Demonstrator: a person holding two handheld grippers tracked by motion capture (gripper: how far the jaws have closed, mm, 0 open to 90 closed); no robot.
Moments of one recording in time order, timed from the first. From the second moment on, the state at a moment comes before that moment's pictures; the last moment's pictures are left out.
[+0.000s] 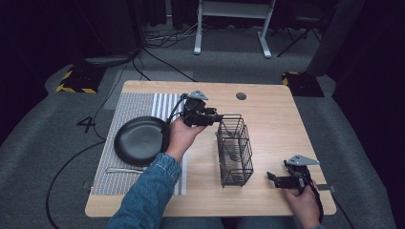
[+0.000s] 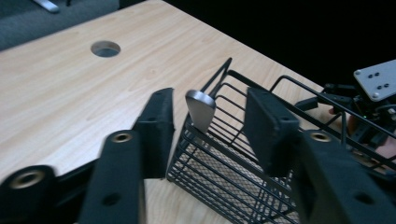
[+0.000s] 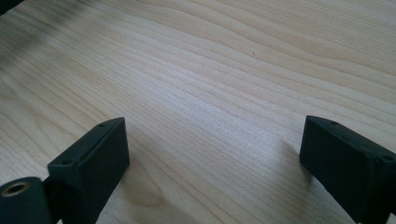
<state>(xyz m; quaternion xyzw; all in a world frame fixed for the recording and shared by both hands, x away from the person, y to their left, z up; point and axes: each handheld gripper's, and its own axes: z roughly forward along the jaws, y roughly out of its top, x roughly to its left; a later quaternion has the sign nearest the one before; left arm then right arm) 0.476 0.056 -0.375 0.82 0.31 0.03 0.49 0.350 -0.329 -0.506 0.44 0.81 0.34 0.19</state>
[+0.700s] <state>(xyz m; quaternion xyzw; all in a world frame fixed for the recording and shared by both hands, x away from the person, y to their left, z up) 0.470 0.056 -0.367 0.82 0.31 0.04 0.48 0.350 -0.329 -0.506 0.43 0.81 0.34 0.19</state>
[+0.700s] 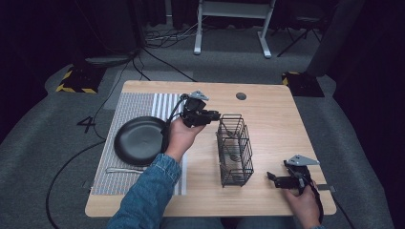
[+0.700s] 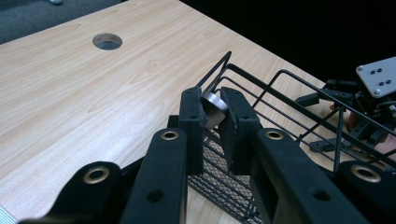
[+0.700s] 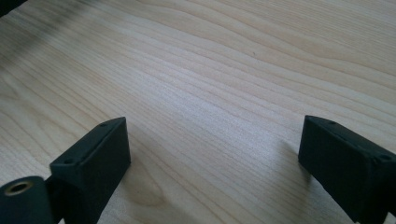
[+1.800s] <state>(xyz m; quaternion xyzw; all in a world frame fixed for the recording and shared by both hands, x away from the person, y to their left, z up) 0.447 0.056 -0.320 0.83 0.29 0.07 0.47 0.350 -0.329 -0.506 0.43 0.81 0.34 0.19</state>
